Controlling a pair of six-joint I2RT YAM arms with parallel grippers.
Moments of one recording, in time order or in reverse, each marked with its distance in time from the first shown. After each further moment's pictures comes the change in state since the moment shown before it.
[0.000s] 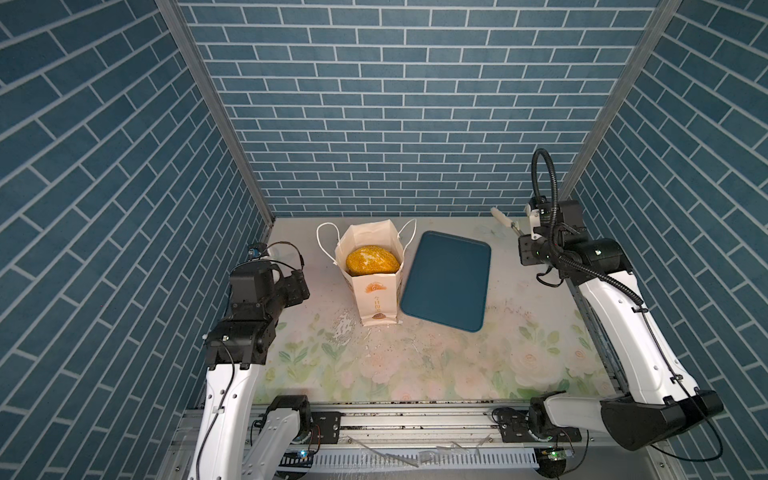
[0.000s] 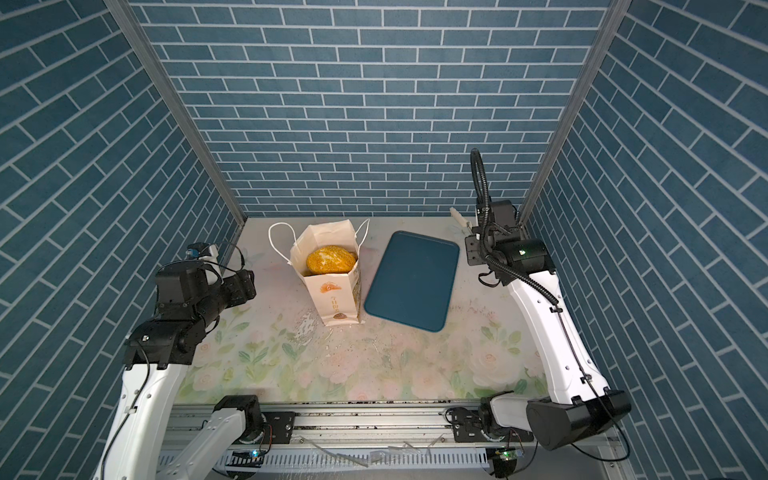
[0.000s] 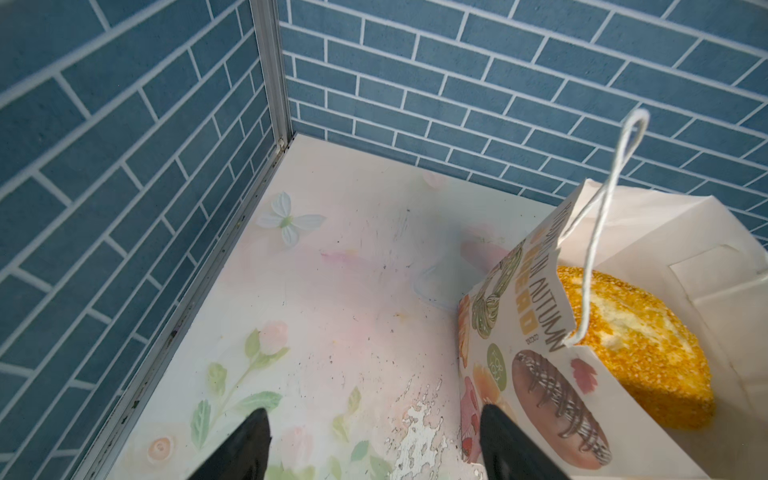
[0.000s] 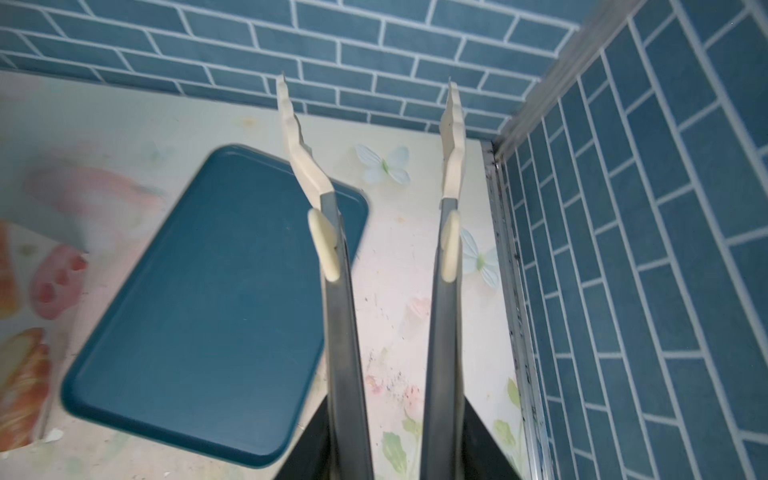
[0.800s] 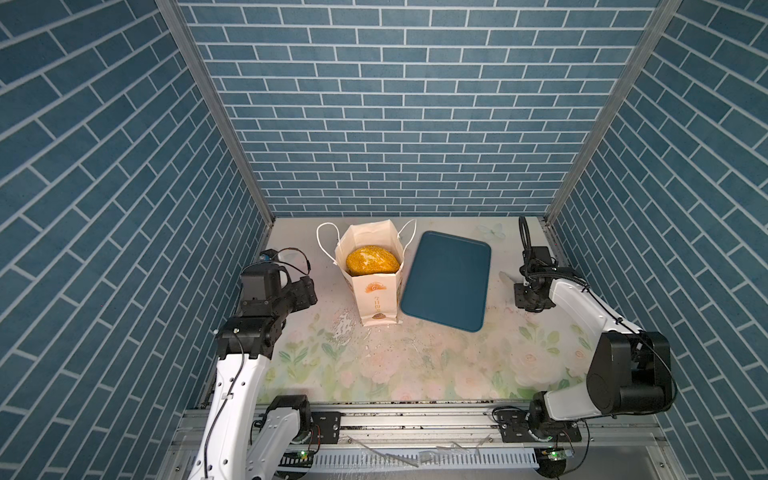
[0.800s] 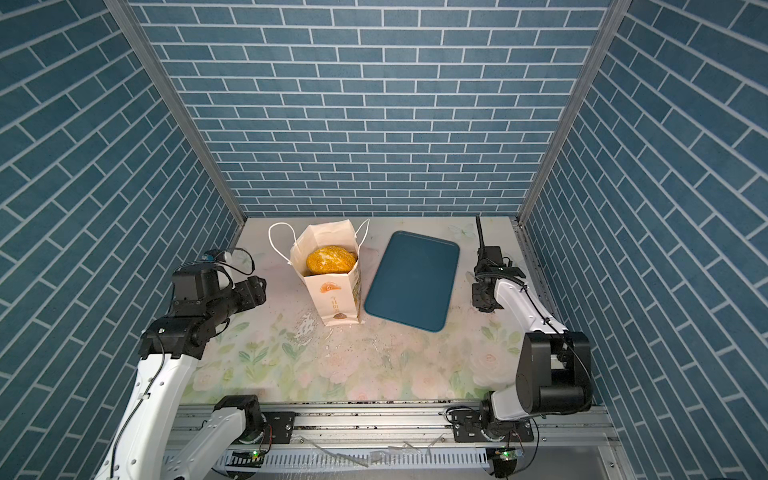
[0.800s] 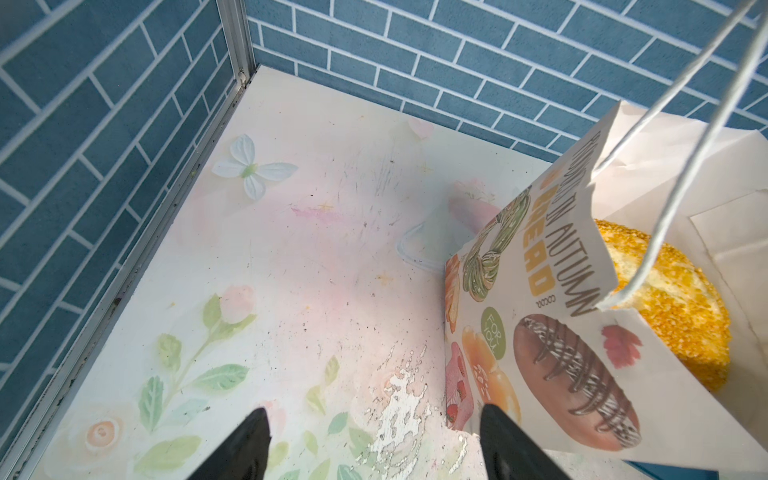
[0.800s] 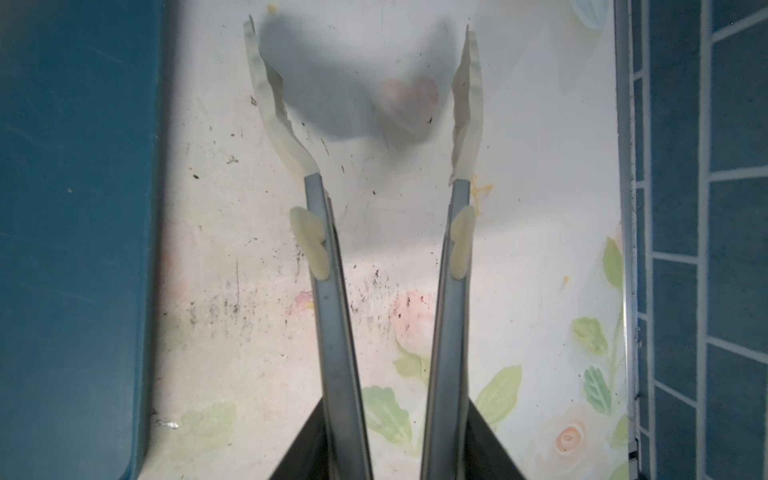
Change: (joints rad) left arm 0.005 0.021 -0.087 0.029 0.093 -0.026; right arm -0.188 0.154 -0.546 0.263 -0.069 0.077
